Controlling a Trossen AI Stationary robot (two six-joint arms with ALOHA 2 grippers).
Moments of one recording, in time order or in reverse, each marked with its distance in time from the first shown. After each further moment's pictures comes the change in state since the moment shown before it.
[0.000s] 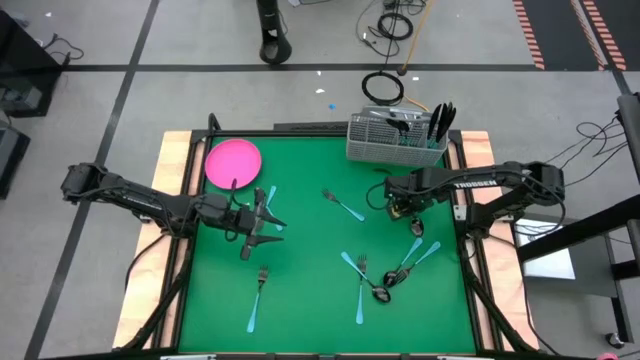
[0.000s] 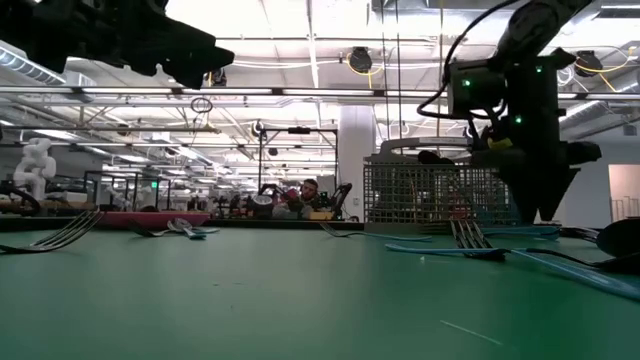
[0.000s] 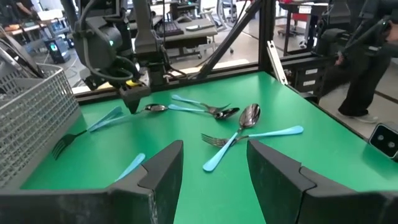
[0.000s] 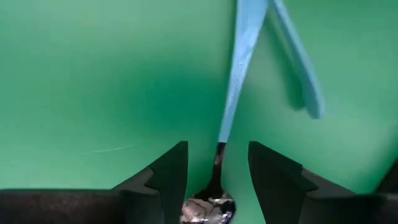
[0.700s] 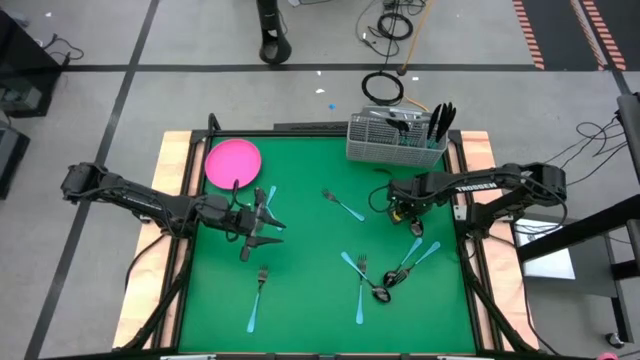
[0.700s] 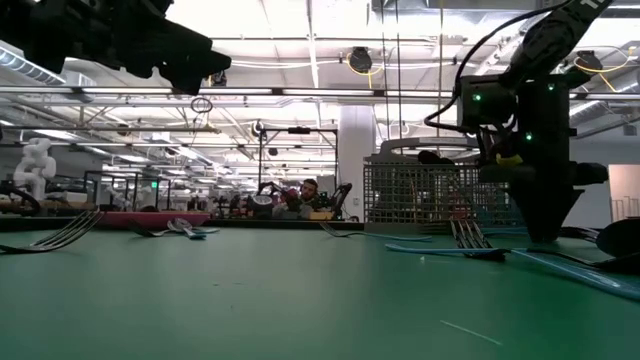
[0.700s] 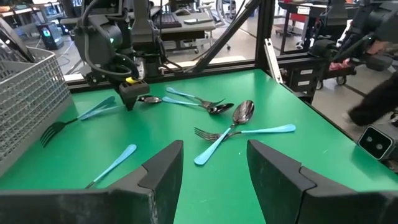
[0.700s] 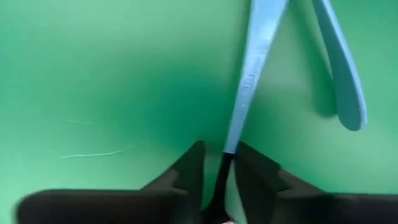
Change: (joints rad) left arm -0.010 0.000 0.000 -0.023 0.001 -0.058; right arm -0.014 -0.004 -0.127 0.149 -0.015 -0.050
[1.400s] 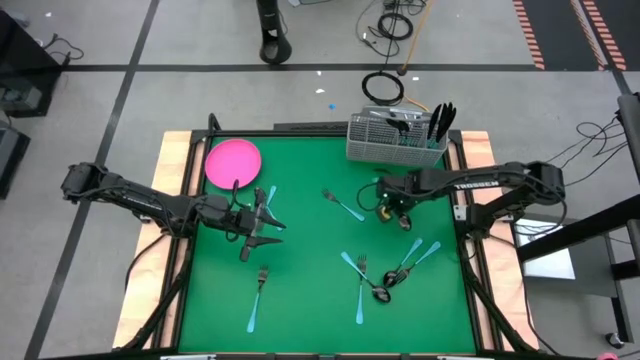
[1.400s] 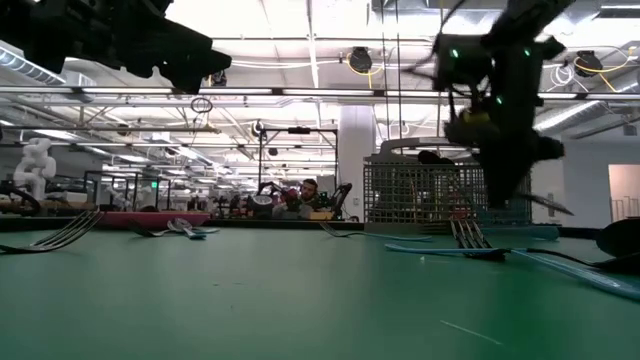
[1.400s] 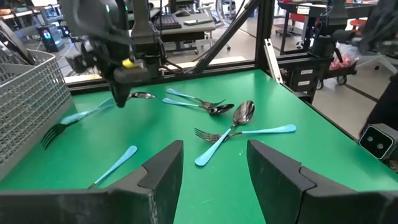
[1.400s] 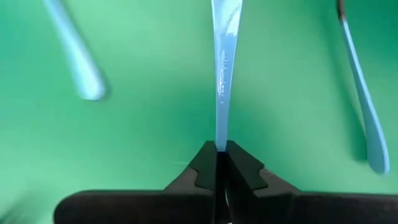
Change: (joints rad) left arm 0.000 0.000 0.000 0.003 -0.001 0.009; right arm 0.086 0.006 0.215 -0.038 0.012 -0.039
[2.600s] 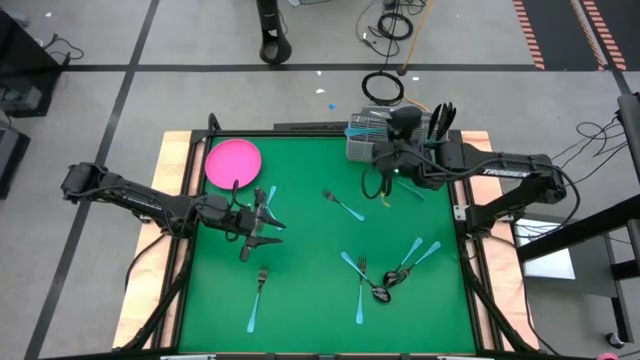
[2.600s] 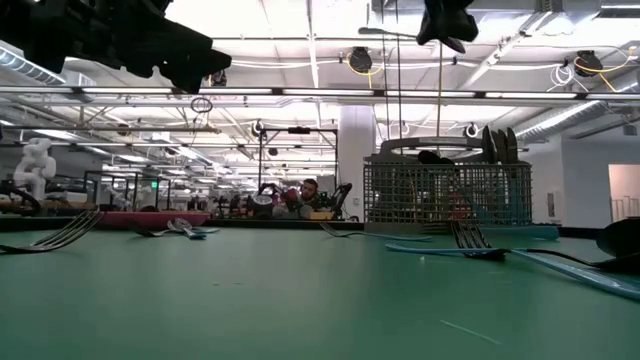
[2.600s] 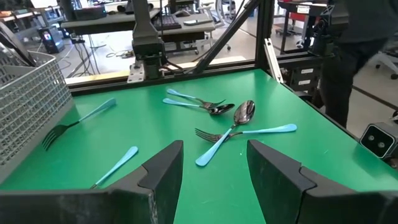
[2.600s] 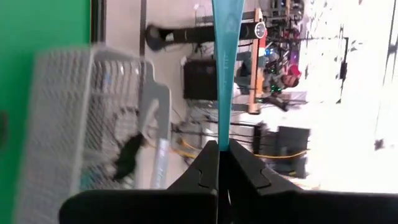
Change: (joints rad) left arm 0.000 0.000 0.000 0.001 0.000 0.008; right arm 0.120 -0.003 0.660 -0.146 0.945 -1.518
